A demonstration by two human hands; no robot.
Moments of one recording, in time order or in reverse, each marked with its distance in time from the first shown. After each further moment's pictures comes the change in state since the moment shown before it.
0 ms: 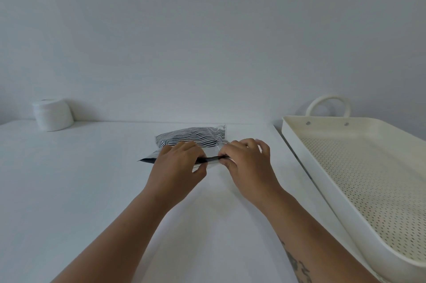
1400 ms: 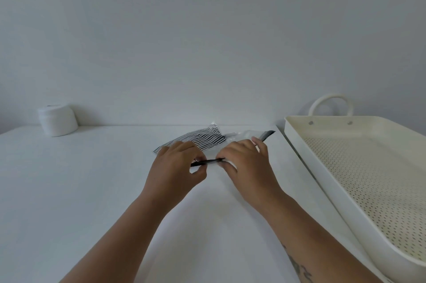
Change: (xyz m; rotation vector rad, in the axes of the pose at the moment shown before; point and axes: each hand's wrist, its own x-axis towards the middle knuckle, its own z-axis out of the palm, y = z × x) left_hand -0.002 -0.003 -0.013 -0.064 0.050 0.001; right_hand 0.001 -0.008 -0.001 0.018 0.046 -0.077
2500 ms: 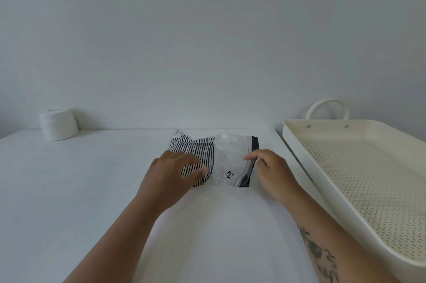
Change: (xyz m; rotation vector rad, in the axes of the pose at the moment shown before) left_hand -0.003 -0.031 0.010 -0.036 -0.123 -0.157; right_hand -0.008 0.050 -0.013 0.390 -0.106 0.446
